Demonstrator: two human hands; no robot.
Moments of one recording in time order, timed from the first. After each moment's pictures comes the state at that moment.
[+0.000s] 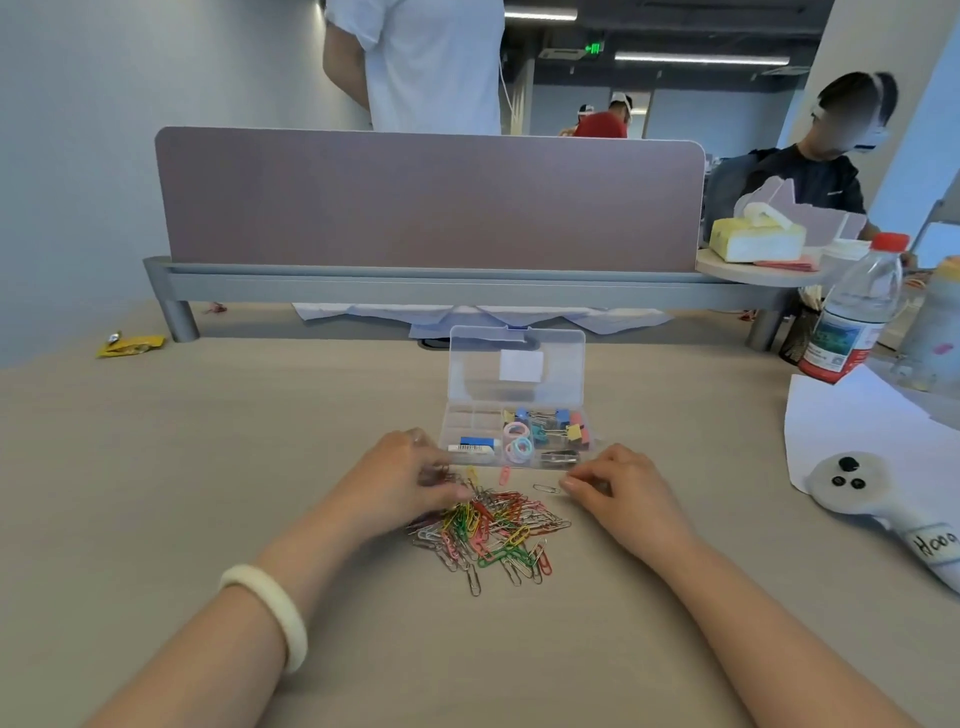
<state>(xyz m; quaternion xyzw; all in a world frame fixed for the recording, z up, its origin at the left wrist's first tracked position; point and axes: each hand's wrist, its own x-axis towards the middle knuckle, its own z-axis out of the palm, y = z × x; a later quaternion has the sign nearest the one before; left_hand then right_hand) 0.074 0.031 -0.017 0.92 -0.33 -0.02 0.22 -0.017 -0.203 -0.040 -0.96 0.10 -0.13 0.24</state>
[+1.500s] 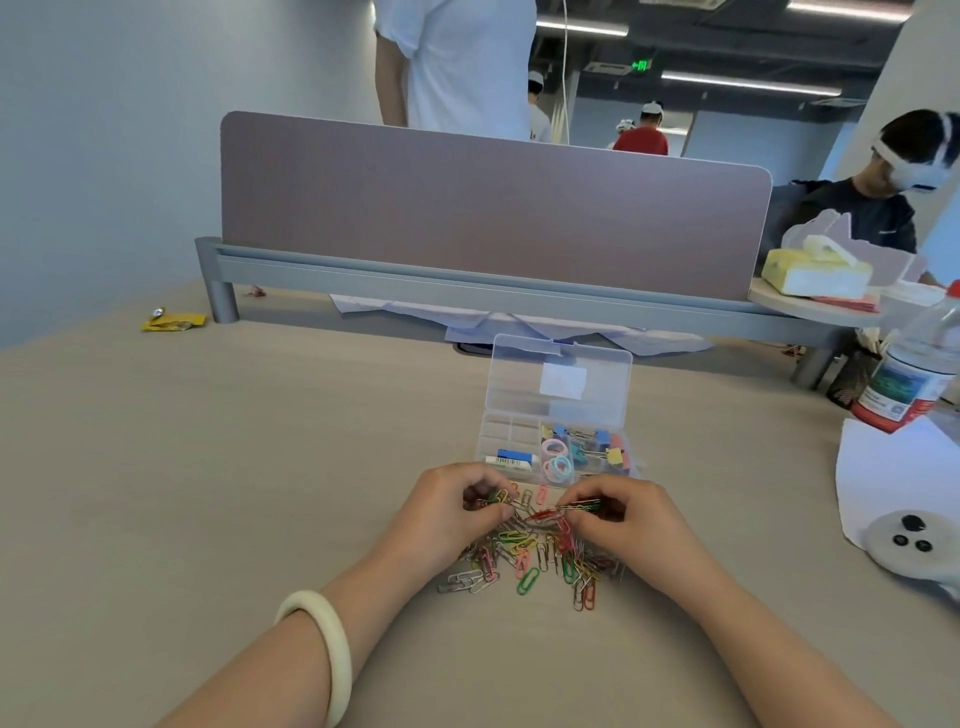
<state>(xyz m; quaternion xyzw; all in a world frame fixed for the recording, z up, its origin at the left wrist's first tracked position) 0.050 0.023 -0.038 0.82 -0.27 0.01 0.51 -0.016 -0.167 -0.021 -0.90 0.01 -0.11 0.41</state>
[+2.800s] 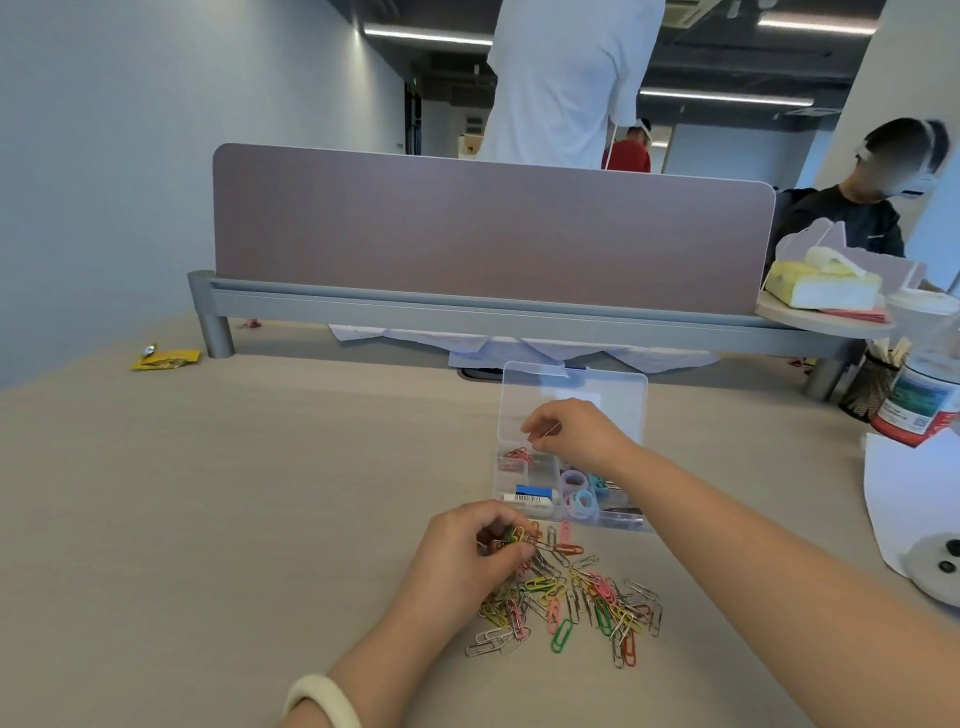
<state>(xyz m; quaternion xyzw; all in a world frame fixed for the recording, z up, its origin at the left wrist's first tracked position) 0.051 0.030 -0.033 0.81 -0.24 -0.02 0.54 0.125 -0.157 0.009 -0.96 0.00 -0.05 0.28</state>
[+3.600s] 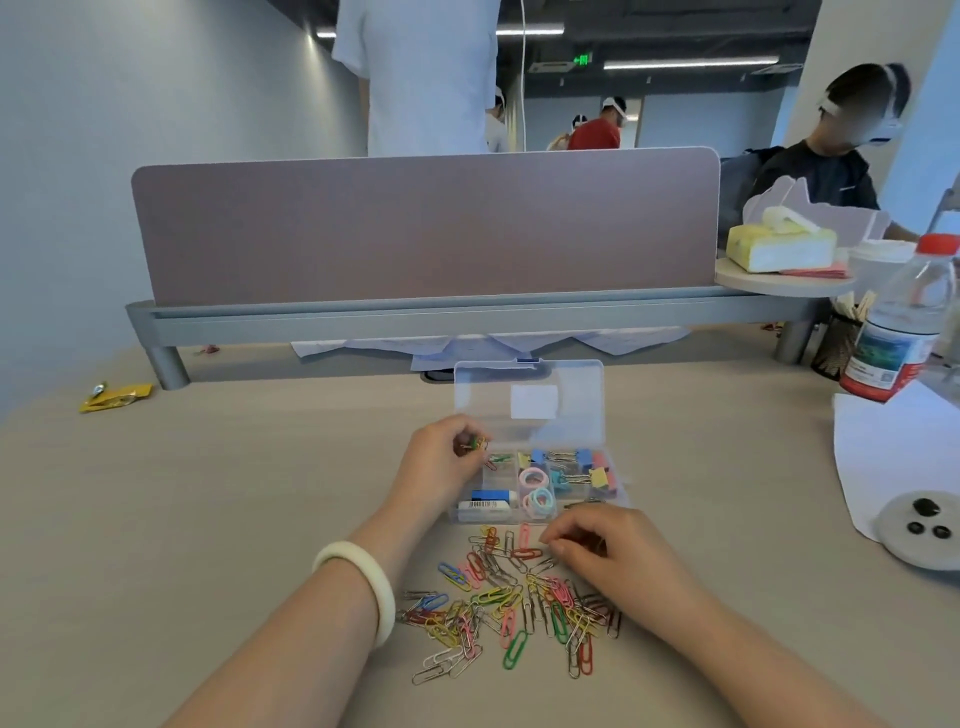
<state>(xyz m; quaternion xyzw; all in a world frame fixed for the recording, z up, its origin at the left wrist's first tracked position) 0.141 -0.027 -0.018 0.85 -0.24 0.05 0.46 0.001 -0.178 -0.032 -0.93 -0.03 -0.11 0.36</state>
